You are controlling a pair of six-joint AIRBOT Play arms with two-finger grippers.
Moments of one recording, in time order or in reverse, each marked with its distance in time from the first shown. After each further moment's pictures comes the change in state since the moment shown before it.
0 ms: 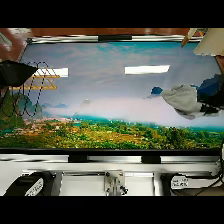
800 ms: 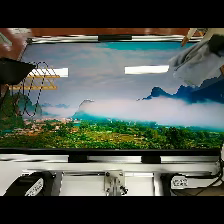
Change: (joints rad) left arm 0.000 0.000 0.019 0.000 0.000 0.000; right arm 0.023 -0.017 0.216 0.502 0.926 -0.216
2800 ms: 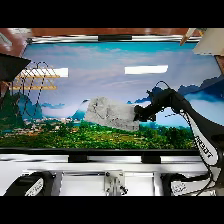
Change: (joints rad) left arm 0.000 0.001 0.051 0.000 0.000 0.007; right arm 0.476 -0.040 -0.691 0.169 -0.329 0.193
